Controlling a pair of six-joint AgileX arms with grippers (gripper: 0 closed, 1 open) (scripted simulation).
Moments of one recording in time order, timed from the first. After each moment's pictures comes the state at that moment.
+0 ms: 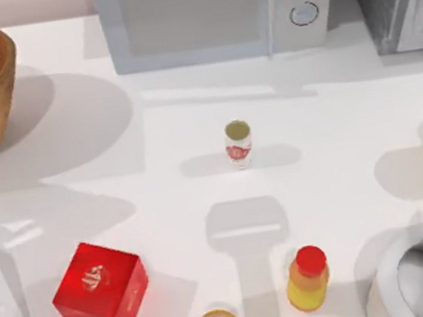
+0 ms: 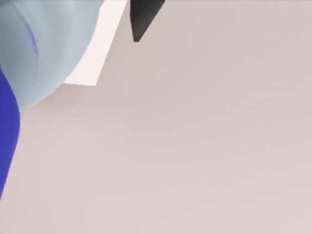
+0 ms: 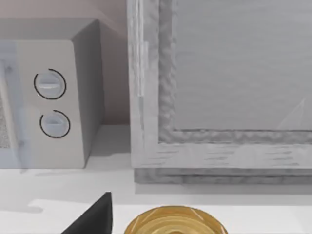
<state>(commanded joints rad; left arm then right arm) 0.39 1.52 0.78 0.59 0.03 0.19 0.00 0.00 0.00 0.00 0.00 0.00</state>
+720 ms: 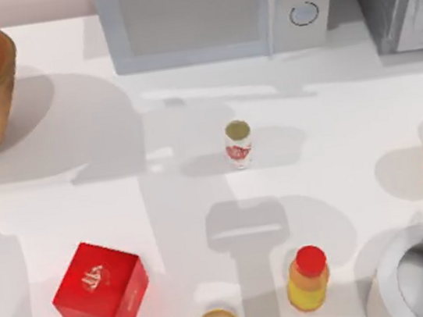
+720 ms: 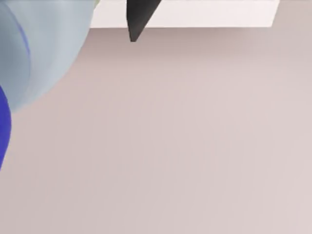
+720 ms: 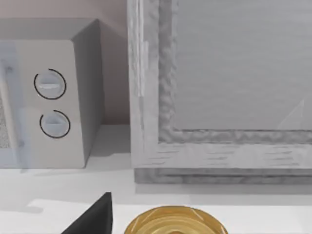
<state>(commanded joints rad) 0.24 1.57 1.30 0.00 0.26 0.10 0.00 0.00 0.00 0.00 0.00 0.00</state>
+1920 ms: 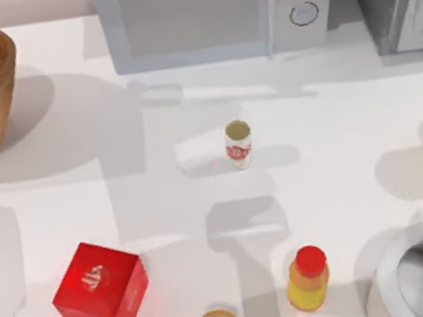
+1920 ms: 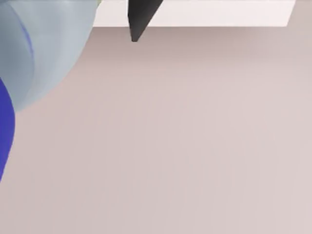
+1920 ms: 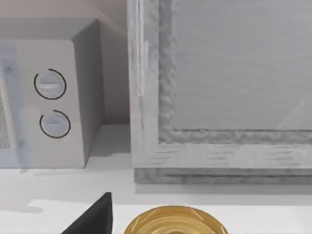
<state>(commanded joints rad) 0.21 1.75 1.31 0.16 0.23 0.09 0.00 0.00 0.00 0.00 0.00 0.00</state>
